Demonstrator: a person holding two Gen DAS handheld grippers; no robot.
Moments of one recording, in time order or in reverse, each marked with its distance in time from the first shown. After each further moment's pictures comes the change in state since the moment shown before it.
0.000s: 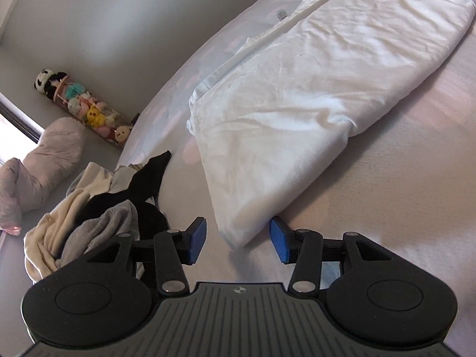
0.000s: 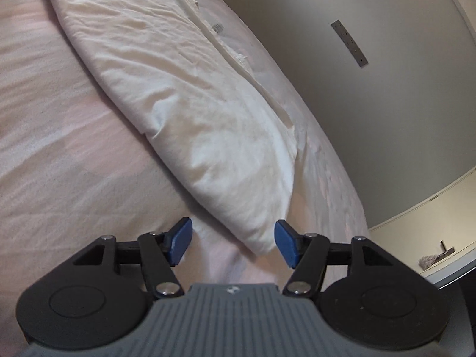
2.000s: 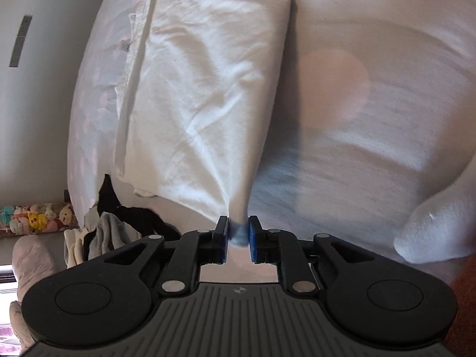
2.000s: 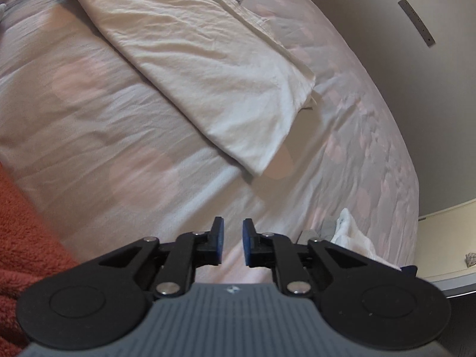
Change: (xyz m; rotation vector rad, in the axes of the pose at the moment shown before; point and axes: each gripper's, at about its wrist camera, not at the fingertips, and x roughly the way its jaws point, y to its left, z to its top) left arm -0.112 0.006 -0.080 0.688 0.087 -0.308; right arm -0.151 -0.092 -0.051 -0.072 0.143 0.383
